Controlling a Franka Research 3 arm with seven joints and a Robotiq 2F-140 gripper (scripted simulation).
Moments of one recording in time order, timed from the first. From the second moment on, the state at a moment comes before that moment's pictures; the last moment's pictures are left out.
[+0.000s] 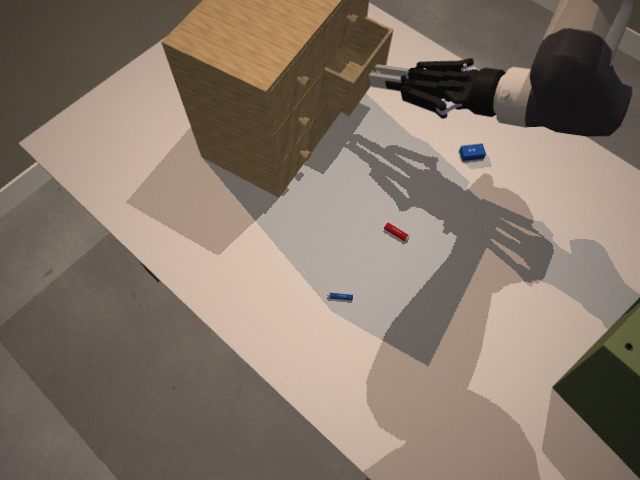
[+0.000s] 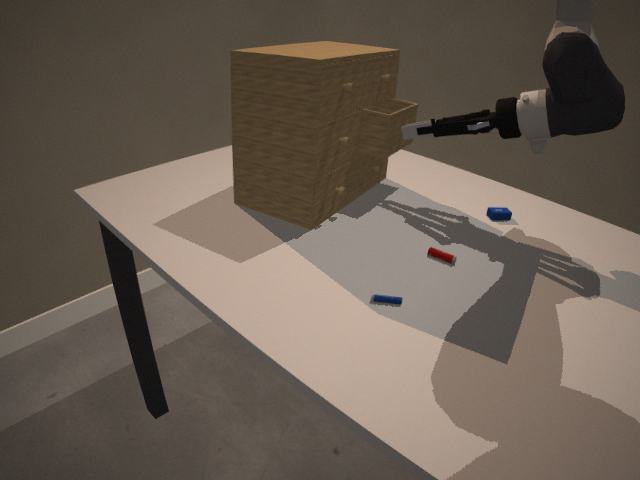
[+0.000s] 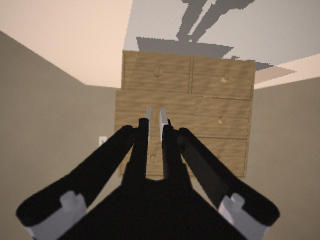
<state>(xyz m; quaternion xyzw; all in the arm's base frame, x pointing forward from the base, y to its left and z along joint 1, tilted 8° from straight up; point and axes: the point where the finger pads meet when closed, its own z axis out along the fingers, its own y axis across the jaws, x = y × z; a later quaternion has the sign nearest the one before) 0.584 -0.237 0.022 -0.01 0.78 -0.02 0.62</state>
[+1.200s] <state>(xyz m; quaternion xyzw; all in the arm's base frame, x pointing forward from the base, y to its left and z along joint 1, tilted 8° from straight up) 0.573 -0.238 0.022 -0.01 0.78 -0.02 0.63</state>
